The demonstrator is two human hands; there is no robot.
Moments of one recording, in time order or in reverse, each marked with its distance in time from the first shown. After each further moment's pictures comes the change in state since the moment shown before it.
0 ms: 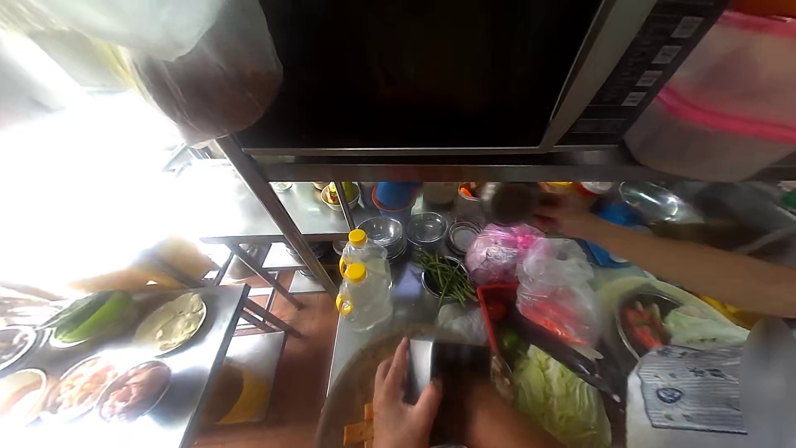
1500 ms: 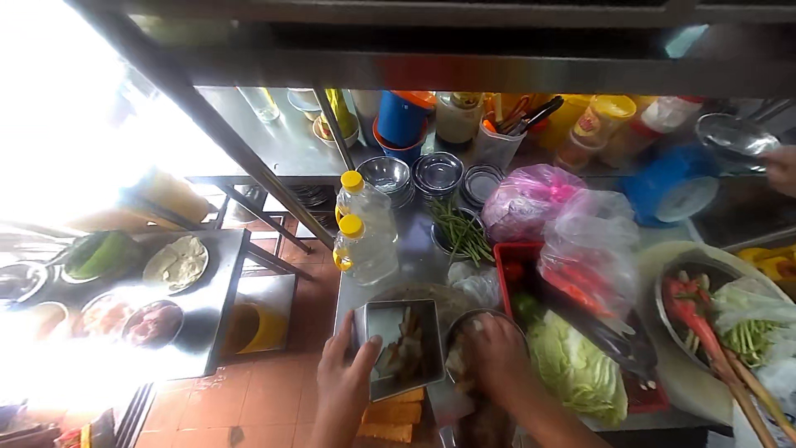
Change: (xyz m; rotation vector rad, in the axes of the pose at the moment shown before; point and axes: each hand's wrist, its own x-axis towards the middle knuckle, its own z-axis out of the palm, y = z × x) left_hand 0.029 -0.053 -0.051 0.004 0.108 -0.296; right_hand 0.061 0.125 0.104 -0.211 0.582 -0.048
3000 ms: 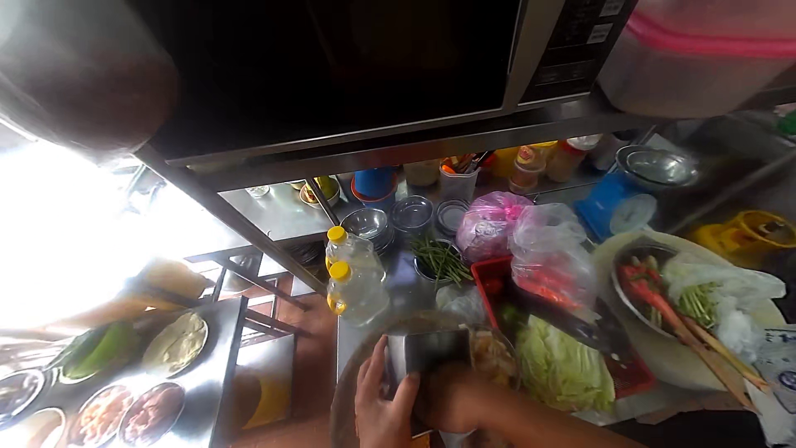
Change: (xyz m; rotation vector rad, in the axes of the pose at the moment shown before) left_hand -0.036 0.029 0.032 -0.038 -0.076 0.294; right_hand 0.037 -0.099 -0.097 0.286 -0.779 -0.160
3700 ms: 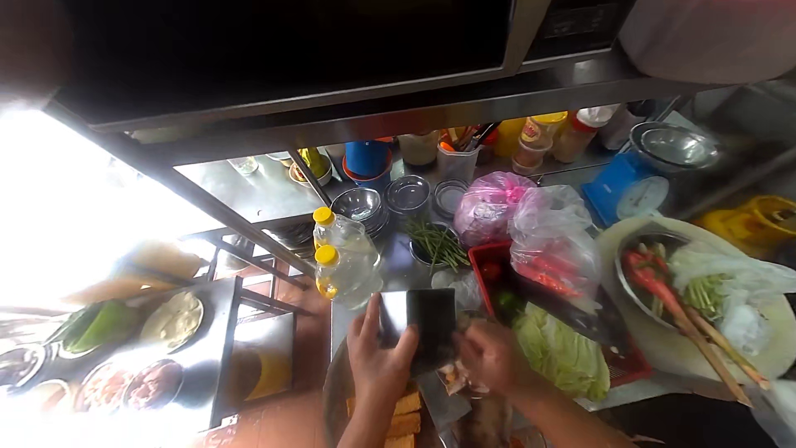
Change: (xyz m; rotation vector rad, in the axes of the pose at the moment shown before) left_hand 0.039 0.015 0.028 0.244 0.082 0.042; right_hand -0.014 0.099 0.039 0.145 1.201 -0.208
